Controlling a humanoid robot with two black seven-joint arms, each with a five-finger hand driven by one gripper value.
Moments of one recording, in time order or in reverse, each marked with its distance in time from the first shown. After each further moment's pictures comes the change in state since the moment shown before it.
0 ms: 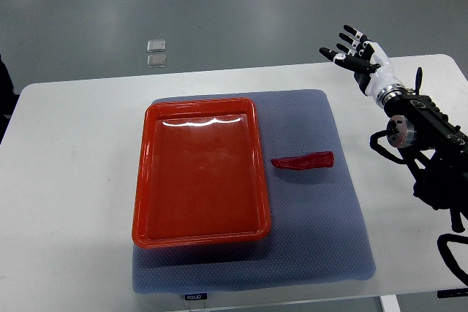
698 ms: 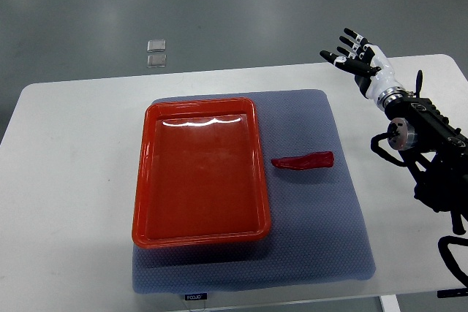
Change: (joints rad) left arm 0.005 0.000 0.000 0.002 0.000 0.000 0.002; right arm -0.007 -0.003 0.000 0.002 0.001 0.005 0.000
